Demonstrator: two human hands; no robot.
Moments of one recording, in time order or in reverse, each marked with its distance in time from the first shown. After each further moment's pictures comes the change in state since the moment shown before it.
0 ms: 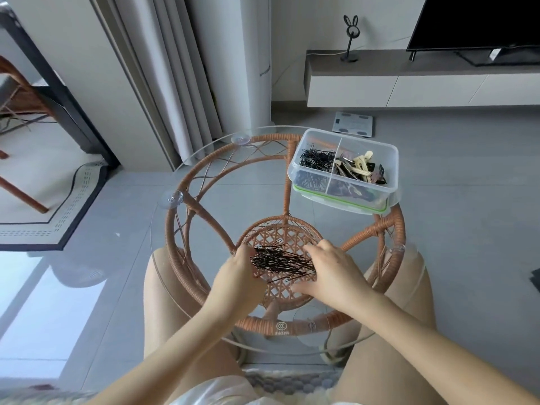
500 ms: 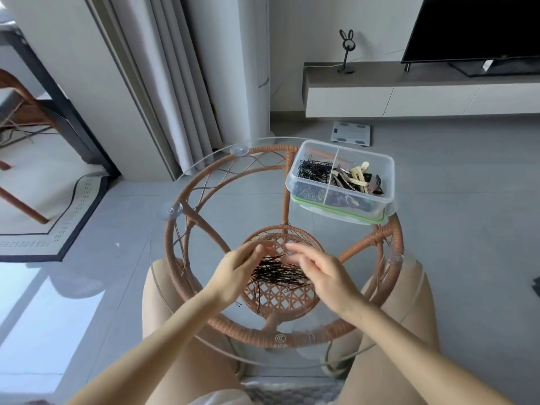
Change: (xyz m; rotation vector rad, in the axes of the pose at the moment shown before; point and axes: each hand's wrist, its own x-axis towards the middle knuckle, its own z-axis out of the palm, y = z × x) left_hand 0.039 -0.020 -0.003 -0.503 -0.129 0.267; right_hand 0.004 -0.002 0.004 0.821 0.100 -0.092
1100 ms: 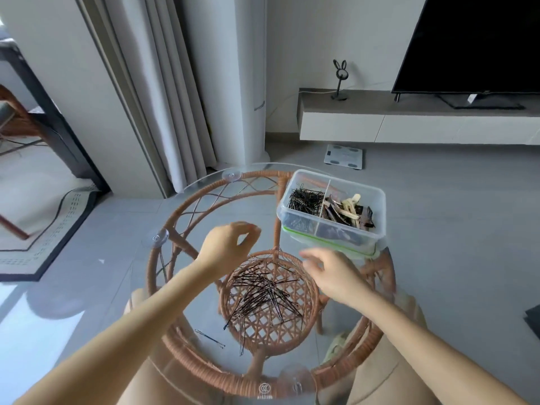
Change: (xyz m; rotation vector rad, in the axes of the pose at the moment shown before) left_hand 0.080 0.037 -0.028 0.611 0.172 0.132; right_hand 0.056 -0.005 -0.056 -0.427 -0.021 0.136
